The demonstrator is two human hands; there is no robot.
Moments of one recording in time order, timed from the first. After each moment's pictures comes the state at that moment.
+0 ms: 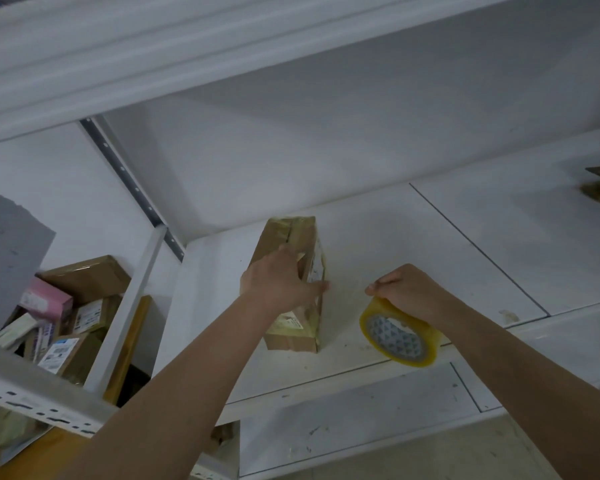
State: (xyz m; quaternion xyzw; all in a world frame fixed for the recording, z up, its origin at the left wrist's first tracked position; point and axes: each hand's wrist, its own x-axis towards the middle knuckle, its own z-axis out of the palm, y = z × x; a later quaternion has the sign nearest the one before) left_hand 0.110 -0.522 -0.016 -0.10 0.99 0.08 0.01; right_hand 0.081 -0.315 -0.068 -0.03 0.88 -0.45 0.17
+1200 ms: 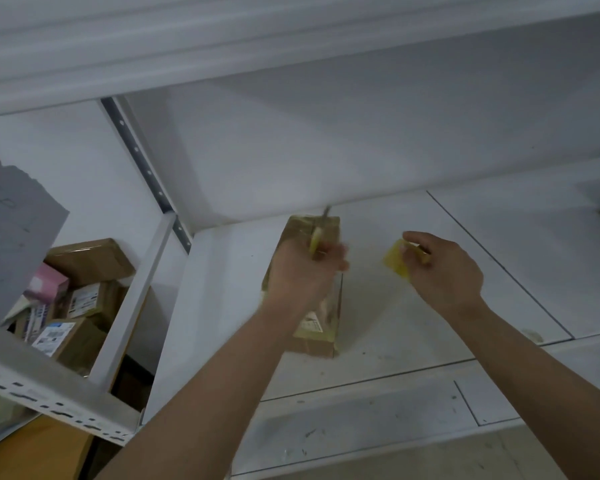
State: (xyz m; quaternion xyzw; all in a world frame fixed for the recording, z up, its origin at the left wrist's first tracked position) left_hand 0.123 -0.527 -0.002 -0.13 0.84 0.53 -0.08; right_hand 0.068 -0.340 -0.052 0.00 0.93 -0.33 -0.13
